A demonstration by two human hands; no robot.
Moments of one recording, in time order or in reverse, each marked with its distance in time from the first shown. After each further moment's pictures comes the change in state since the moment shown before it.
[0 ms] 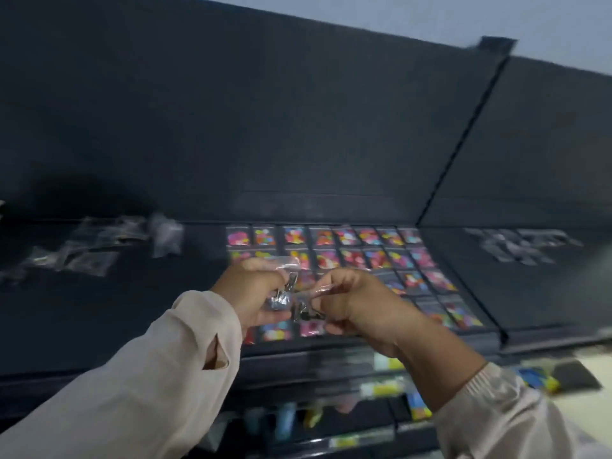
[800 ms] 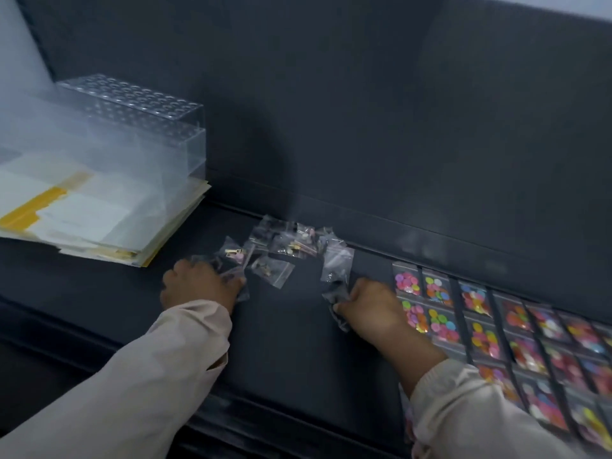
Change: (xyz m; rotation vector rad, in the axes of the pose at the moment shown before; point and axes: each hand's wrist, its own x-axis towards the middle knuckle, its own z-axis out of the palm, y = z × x) left_hand 0.058 -0.001 -0.284 1.121 1.001 -0.279; right_hand 0.201 -0.017 0.187 -1.001 0.122 0.025
